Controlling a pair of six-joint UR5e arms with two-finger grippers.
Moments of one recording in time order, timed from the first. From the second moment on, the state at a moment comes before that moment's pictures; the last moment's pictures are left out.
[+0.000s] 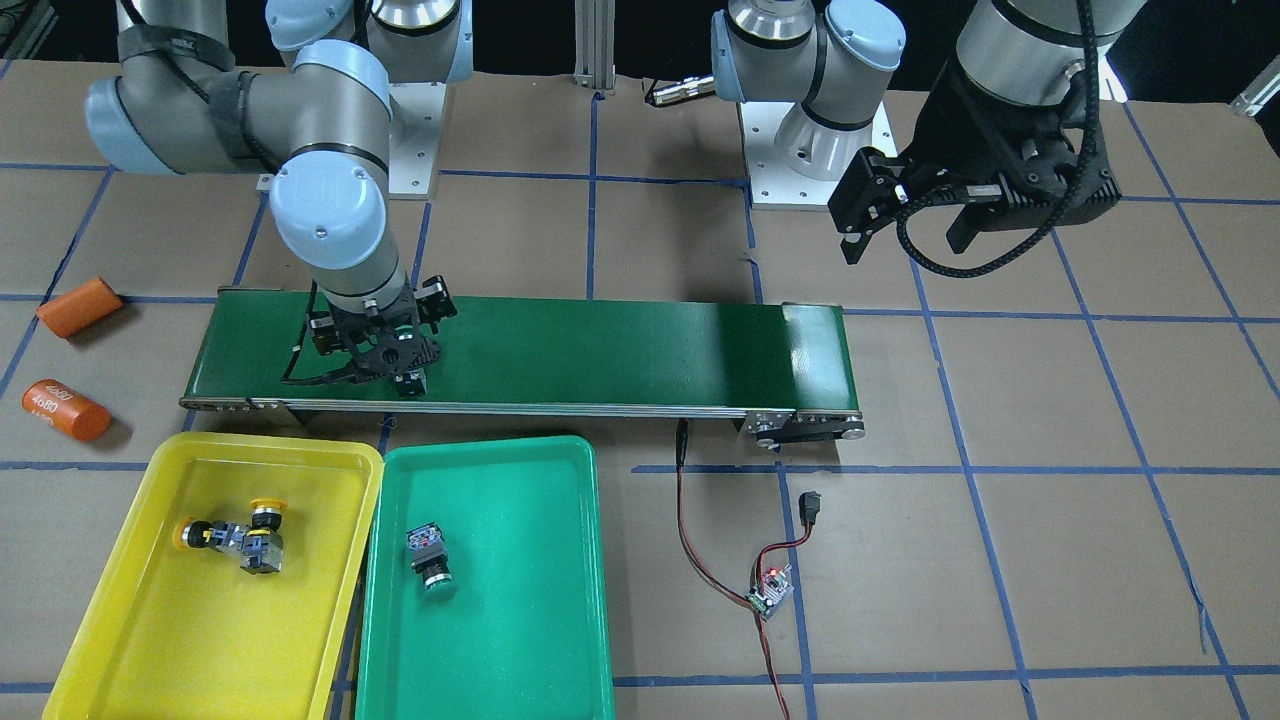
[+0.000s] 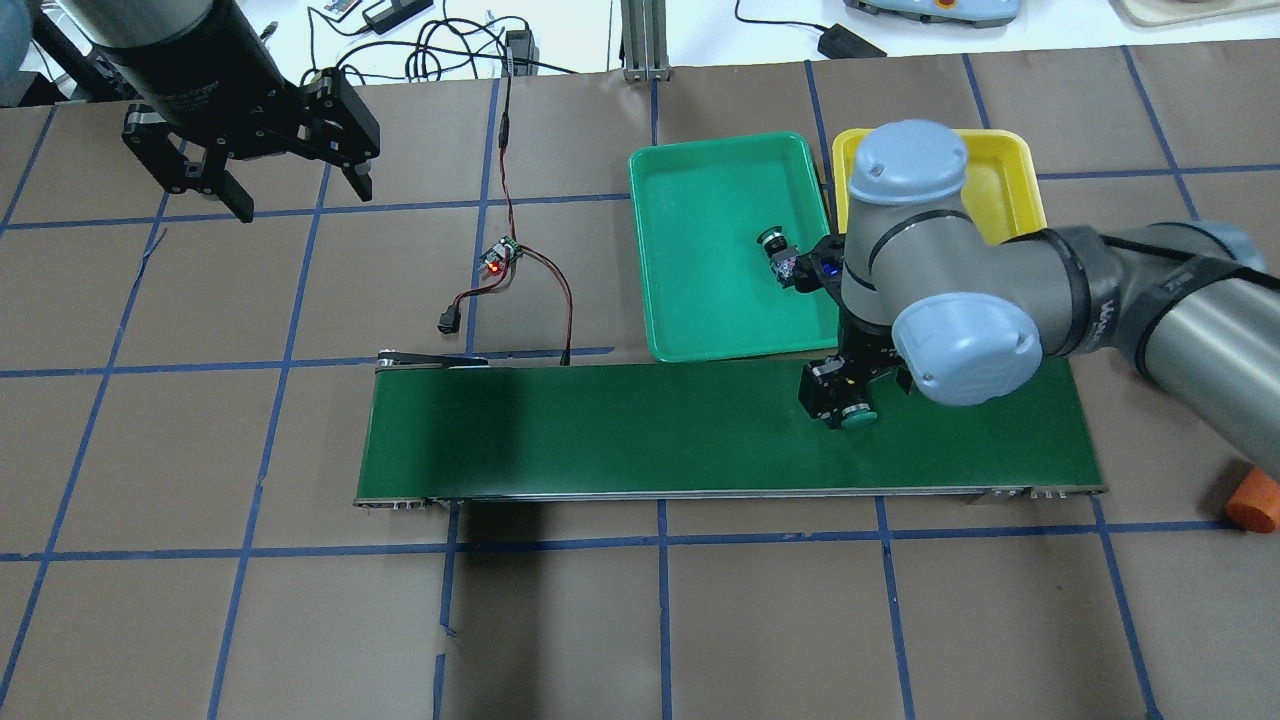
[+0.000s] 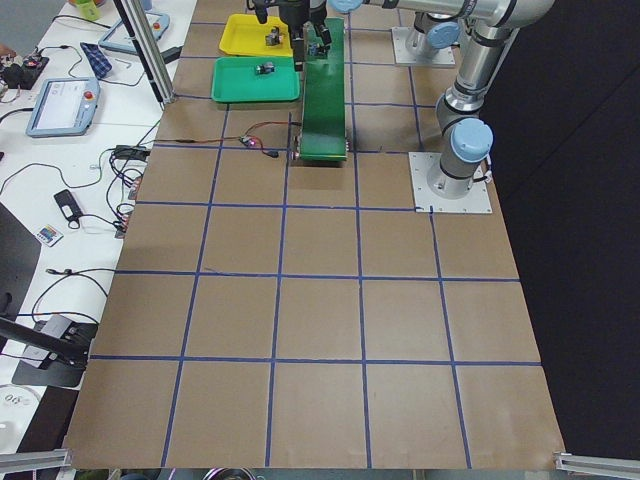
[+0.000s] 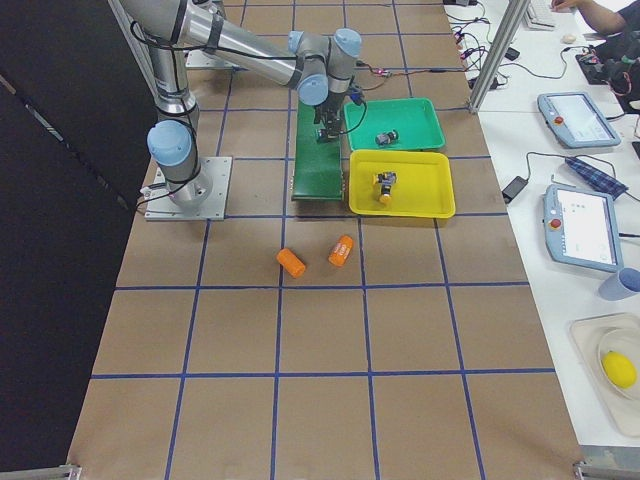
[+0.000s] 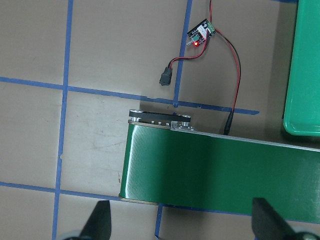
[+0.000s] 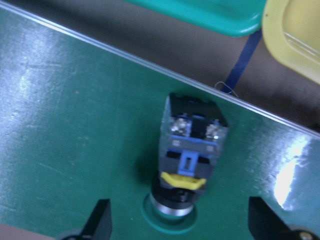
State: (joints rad) left arm -1.54 -1.62 -1.42 -1.69 1.56 -0.12; right arm 1.68 -1.41 1.99 -1.95 -1.66 -0.28
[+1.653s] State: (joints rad) left arm -1.54 -1.61 -1.41 -1.69 1.56 -0.12; right arm 1.77 -1.06 1.42 -1.81 -1.58 -0.28
